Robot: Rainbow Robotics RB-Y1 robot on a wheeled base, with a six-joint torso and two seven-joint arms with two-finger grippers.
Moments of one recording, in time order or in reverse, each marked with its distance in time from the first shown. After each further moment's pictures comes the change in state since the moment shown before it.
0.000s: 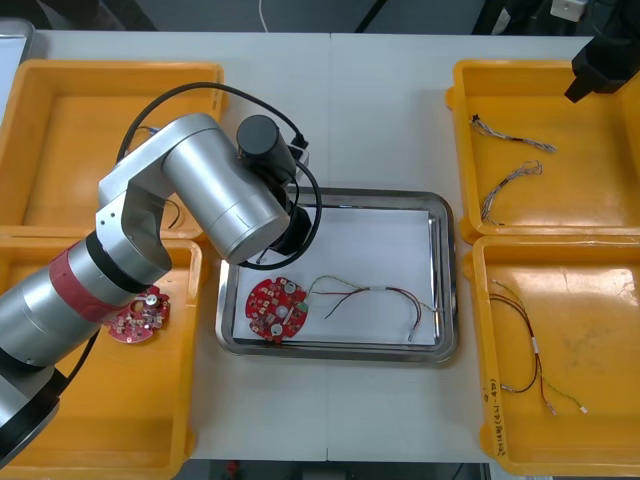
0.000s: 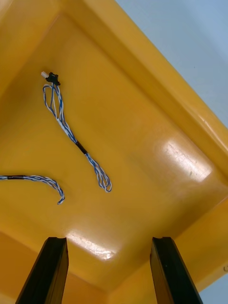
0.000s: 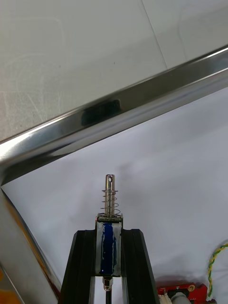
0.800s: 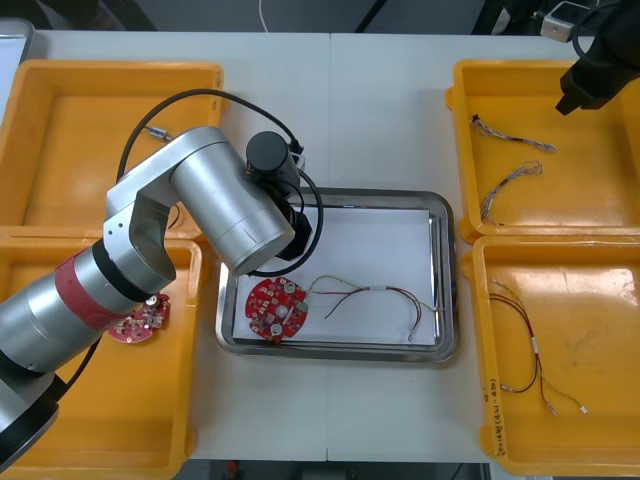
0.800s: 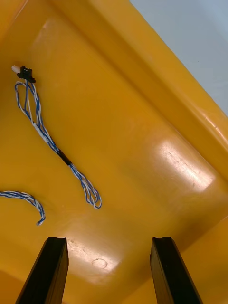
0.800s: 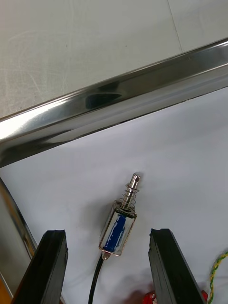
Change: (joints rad) right arm -0.170 0.030 -0.169 0.465 0.213 -0.304 0.131; left arm 0.008 0.000 -0.035 0.001 -0.039 -0.001 0.092
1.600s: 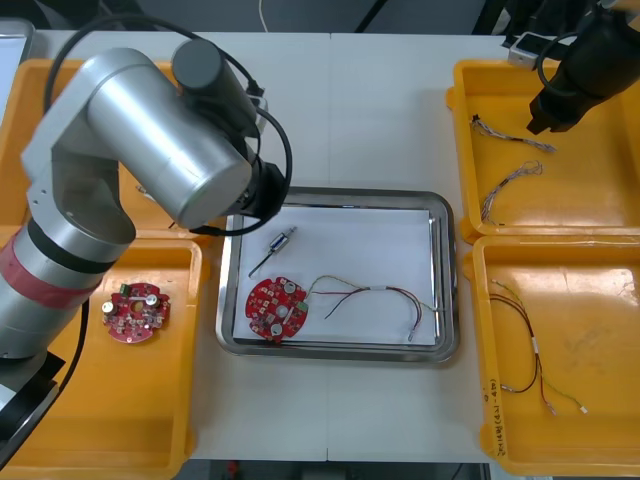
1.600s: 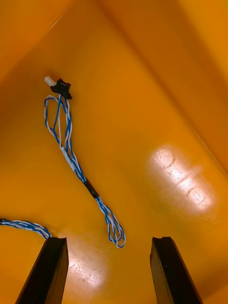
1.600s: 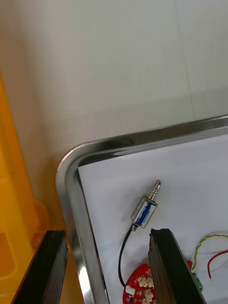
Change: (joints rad) right arm -0.011 0.049 -0.031 0.137 0.016 -0.148 0.084; left arm 0.000 0.002 0.238 -0.191 0.032 0.214 0.000
